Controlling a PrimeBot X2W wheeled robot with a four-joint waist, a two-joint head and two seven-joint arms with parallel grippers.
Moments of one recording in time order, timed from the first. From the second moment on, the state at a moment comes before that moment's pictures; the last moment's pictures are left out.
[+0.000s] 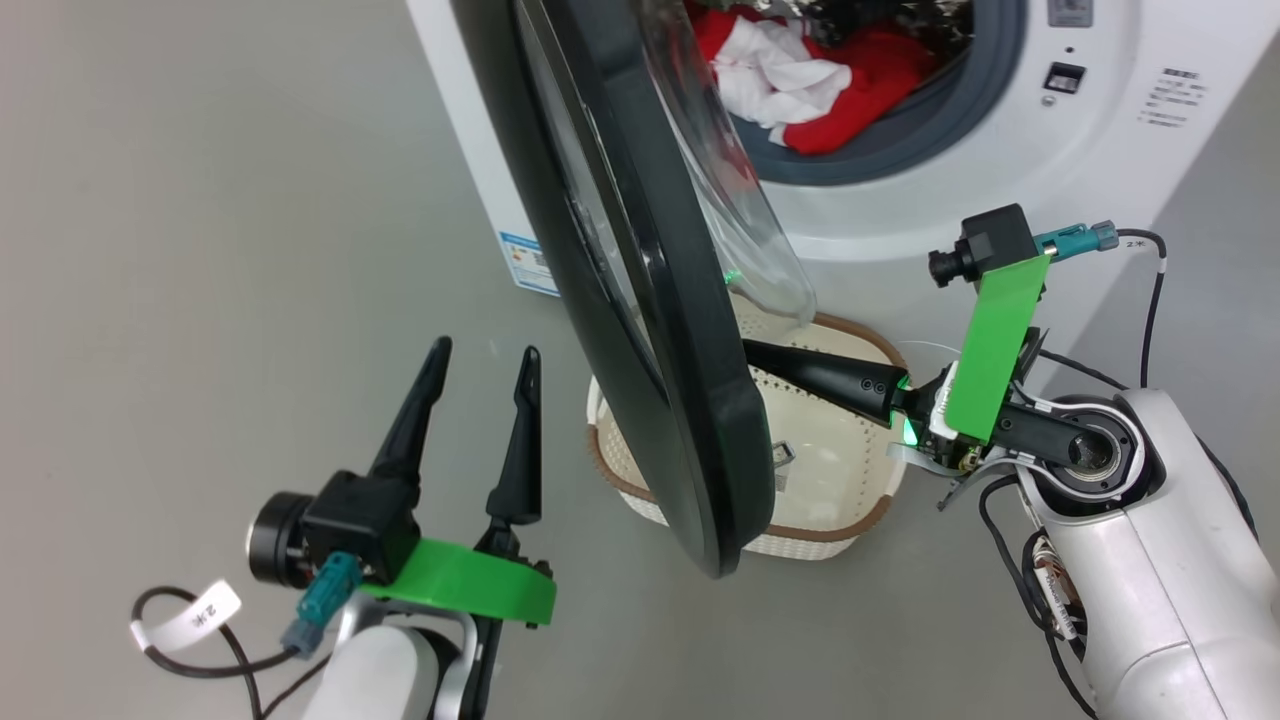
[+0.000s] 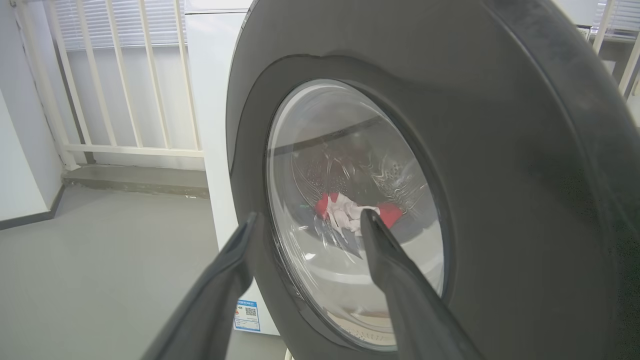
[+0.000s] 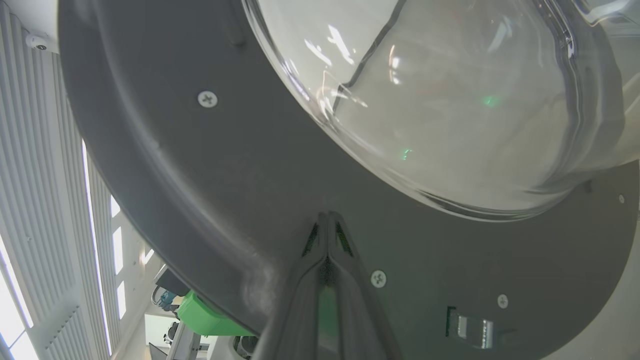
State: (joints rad) left arm -0.36 0.03 -0.30 0.20 -0.26 0.11 -0.25; right arm -0.57 -0.07 0.14 0.34 1.49 0.12 0.91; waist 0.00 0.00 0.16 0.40
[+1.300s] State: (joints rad) left arm -0.33 0.03 -0.32 0.20 -0.29 0.12 -0.25; right arm -0.56 -0.07 0.22 0.32 1.51 0.12 0.92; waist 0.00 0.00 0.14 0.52
